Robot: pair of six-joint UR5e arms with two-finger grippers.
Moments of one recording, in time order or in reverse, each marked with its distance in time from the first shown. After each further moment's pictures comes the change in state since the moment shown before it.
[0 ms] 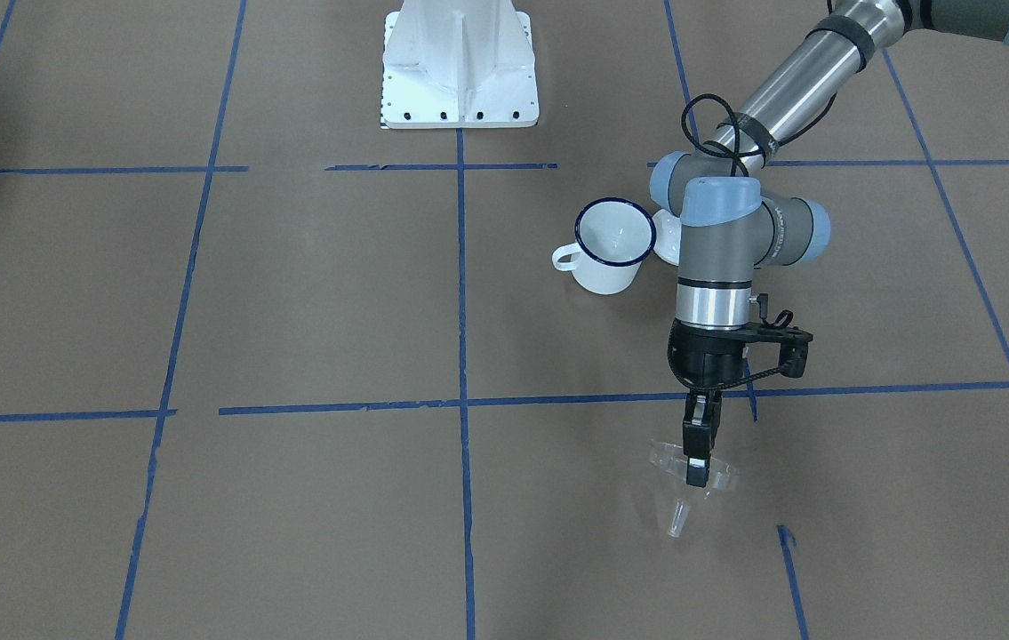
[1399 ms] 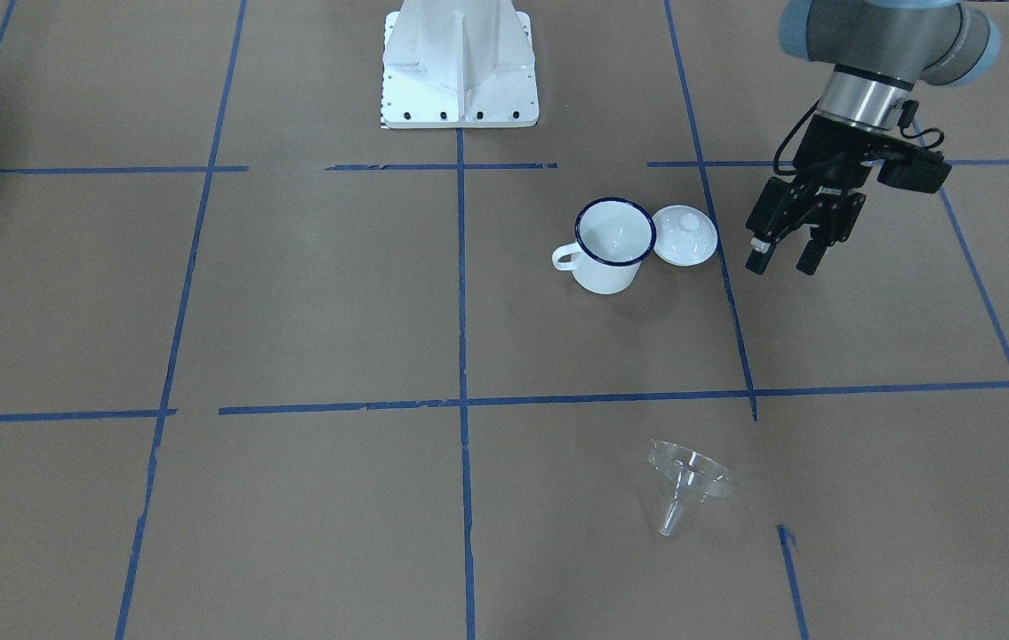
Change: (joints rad) left arm -0.066 0.665 -0.770 0.115 -0.460 0.745; right arm 0.000 0.000 -0.001 0.000 0.000 0.000
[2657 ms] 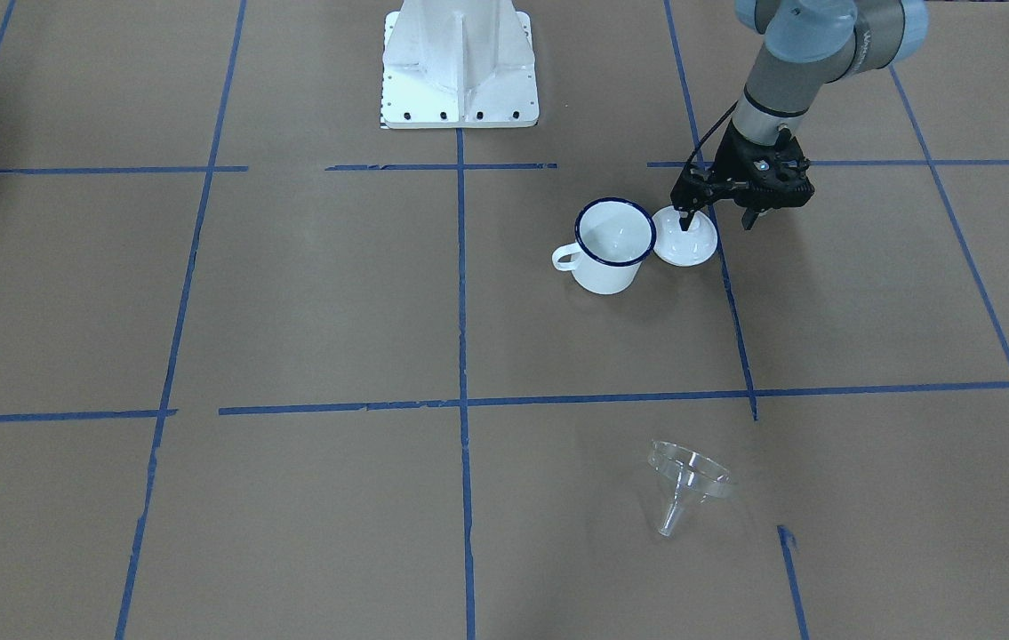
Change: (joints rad) left arm 0.208 -0.147 0.043 0.441 -0.133 0.198; right arm 0.000 0.000 0.000 0.000 0.000 0.000
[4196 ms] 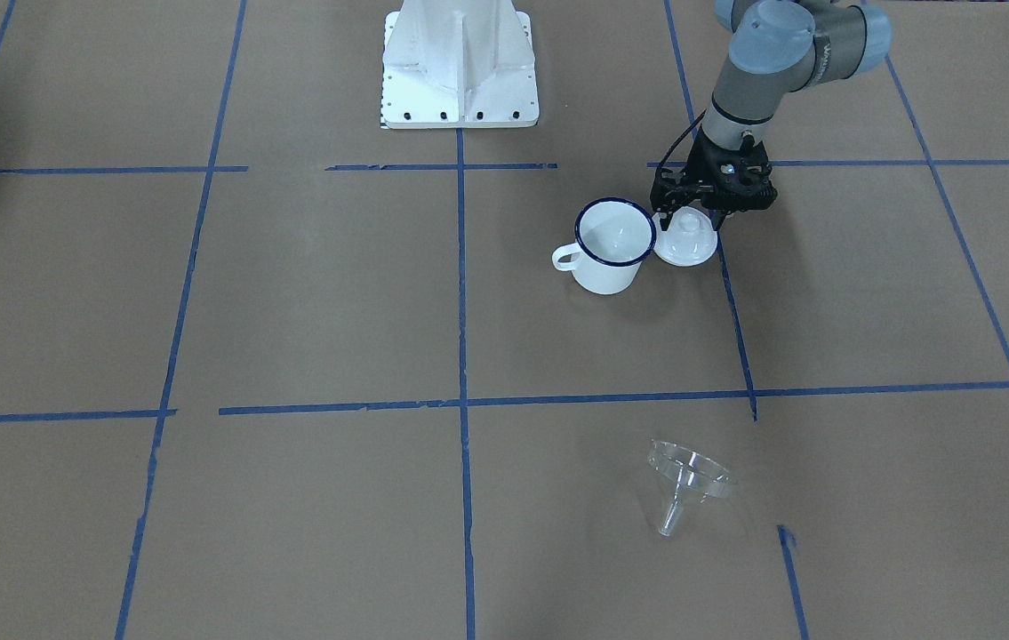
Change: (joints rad) left arm 0.057 -0.020 0.019 0.003 0.018 -0.009; right arm 0.000 0.000 0.000 0.000 0.000 0.000
